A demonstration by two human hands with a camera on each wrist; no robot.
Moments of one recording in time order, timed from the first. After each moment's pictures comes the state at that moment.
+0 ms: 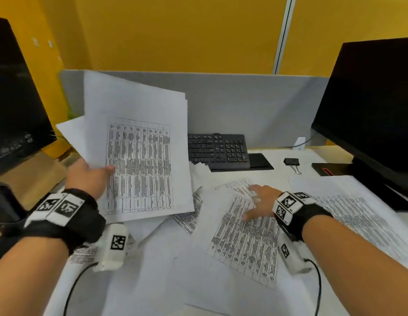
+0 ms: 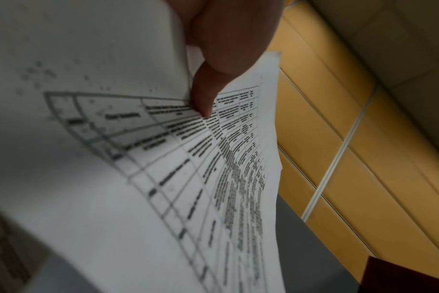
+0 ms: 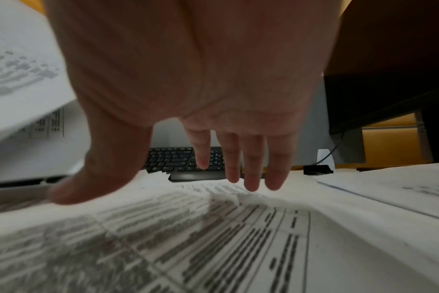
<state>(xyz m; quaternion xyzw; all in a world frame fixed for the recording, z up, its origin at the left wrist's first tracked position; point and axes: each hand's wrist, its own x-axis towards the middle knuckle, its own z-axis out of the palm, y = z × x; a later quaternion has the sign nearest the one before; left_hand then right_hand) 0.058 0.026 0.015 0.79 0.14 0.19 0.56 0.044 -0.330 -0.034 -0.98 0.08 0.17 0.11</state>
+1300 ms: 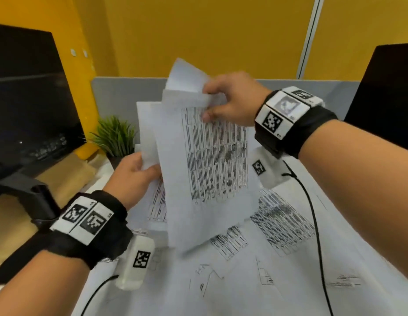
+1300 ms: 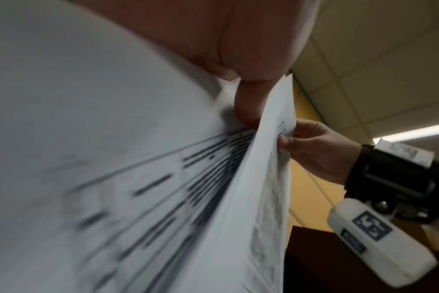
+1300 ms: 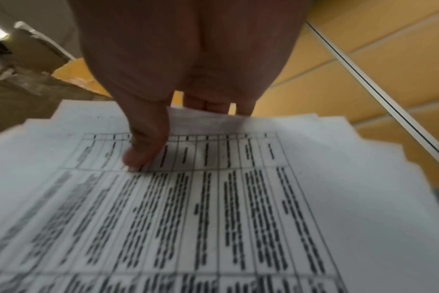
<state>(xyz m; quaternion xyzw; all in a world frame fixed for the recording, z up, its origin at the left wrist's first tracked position) 0.025 0.011 0.042 0.79 -0.12 0.10 0.59 0.070 -0.201 0.163 -0.93 -0.28 -0.22 0.11</state>
